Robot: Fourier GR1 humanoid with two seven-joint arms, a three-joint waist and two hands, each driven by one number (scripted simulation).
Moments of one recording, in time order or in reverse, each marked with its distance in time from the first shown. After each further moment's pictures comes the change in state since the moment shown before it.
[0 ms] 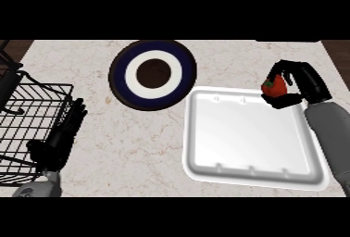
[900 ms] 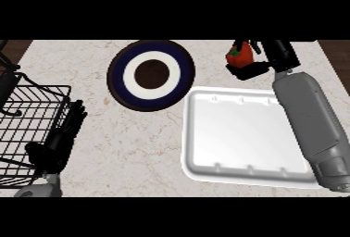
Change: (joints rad) left arm 0.019 -0.021 0.018 -0.022 -0.012 -0.016 0.008; right arm -0.187 0.145 0.029 -0.165 -0.029 0.039 0.193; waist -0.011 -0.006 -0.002
